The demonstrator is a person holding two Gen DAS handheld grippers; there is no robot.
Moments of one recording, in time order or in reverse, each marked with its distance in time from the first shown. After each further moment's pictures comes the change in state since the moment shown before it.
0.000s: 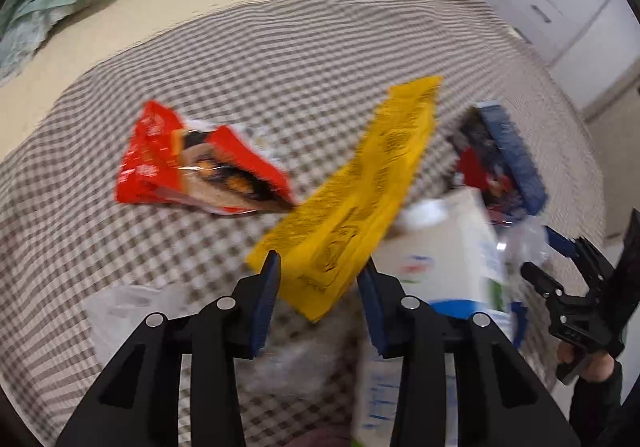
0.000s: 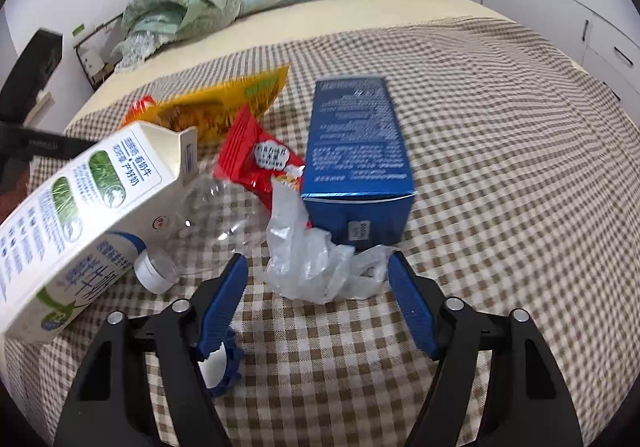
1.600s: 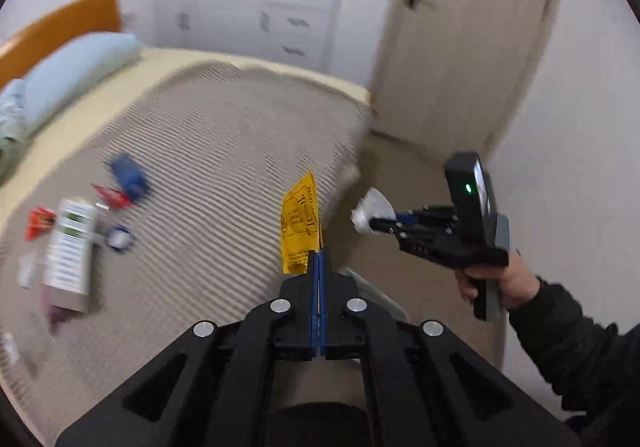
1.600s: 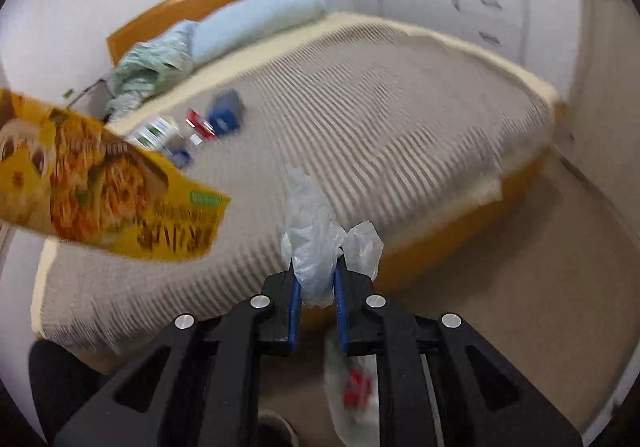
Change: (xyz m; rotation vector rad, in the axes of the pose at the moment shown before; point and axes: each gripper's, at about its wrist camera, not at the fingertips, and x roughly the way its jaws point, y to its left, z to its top) left arm -0.258 -0.440 -0.320 0.491 -0.285 -0.275; right arm -0.337 -0.168 -0.273 0.239 -0.098 -0.080
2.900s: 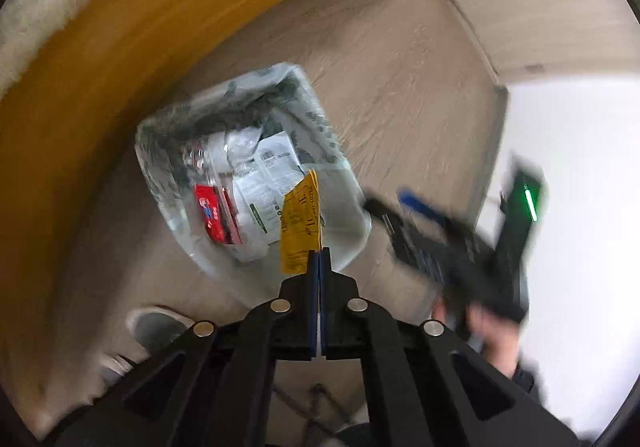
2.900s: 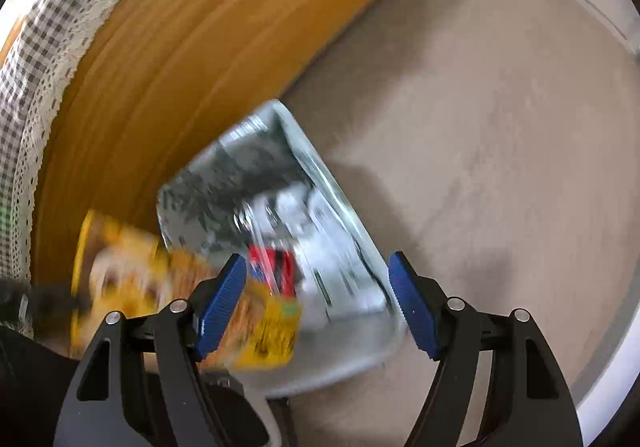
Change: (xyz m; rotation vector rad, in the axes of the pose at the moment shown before) left arm 0.418 -0.040 -0.154 -0.510 0.688 -0.218; right arm 0.155 -0.194 -0.230 0.450 0.389 -0.132
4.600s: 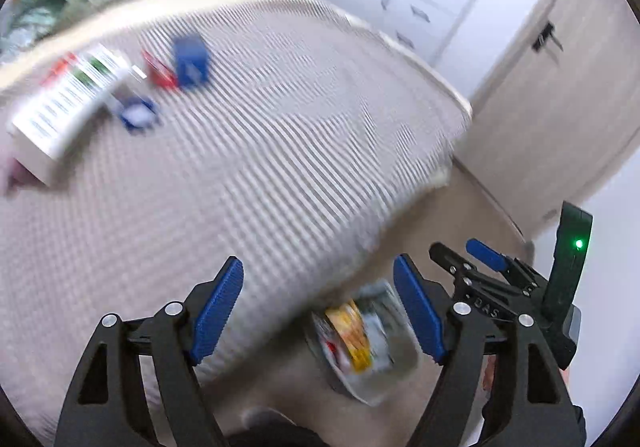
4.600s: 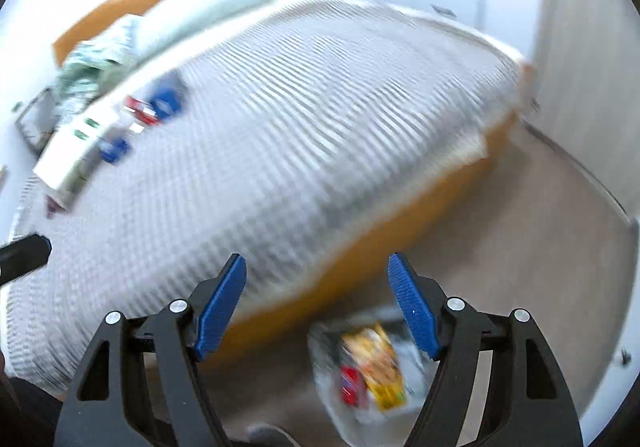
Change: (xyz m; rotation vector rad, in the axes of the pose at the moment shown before) left arm -0.341 0.061 -0.089 0.025 -0.775 0.208; right arm -0.177 0.280 0.067 -0.367 -0.427 0.018
